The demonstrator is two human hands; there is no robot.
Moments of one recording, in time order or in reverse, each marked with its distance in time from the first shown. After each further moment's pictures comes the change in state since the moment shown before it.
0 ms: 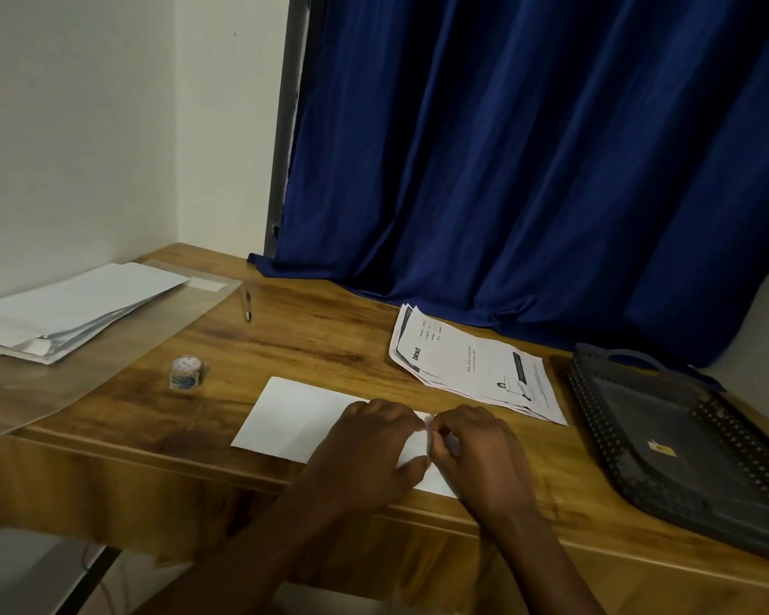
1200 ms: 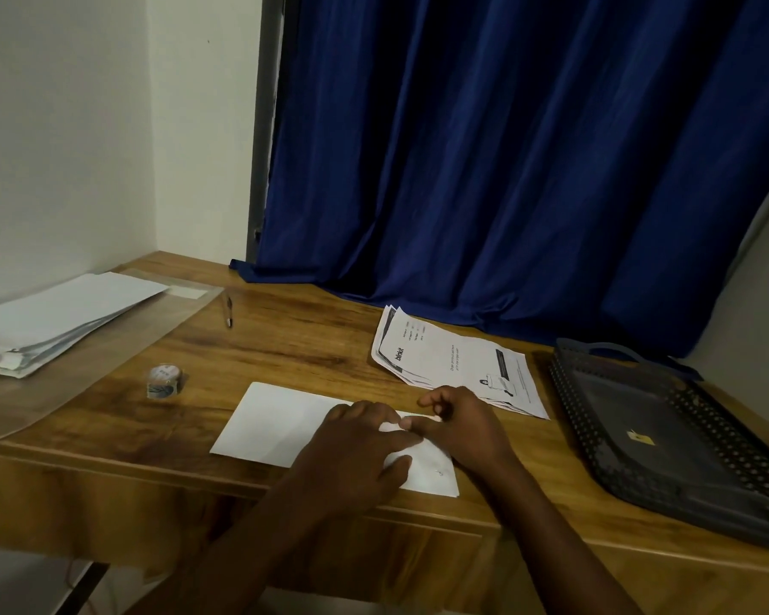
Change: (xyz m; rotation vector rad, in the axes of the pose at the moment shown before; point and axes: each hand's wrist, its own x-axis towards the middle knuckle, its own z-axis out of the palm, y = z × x) left_hand 0.000 0.003 -0.004 0.071 -0.104 0.043; right_hand 0.035 0.029 0.016 0.401 -0.281 0.476
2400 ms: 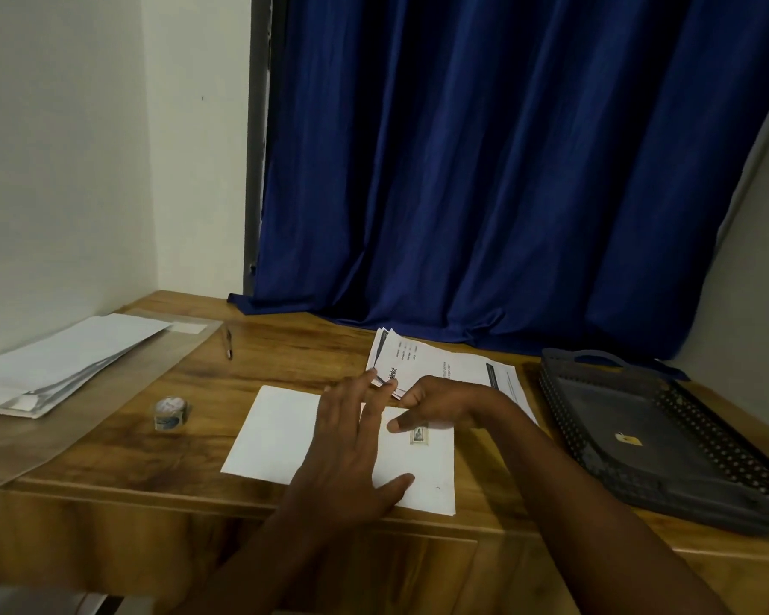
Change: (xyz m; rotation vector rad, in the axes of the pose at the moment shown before) left_hand -0.009 0.012 -0.007 -0.040 0.368 -0.058; right_hand 0.047 -0.052 -0.041 -0.130 -0.653 -0.102
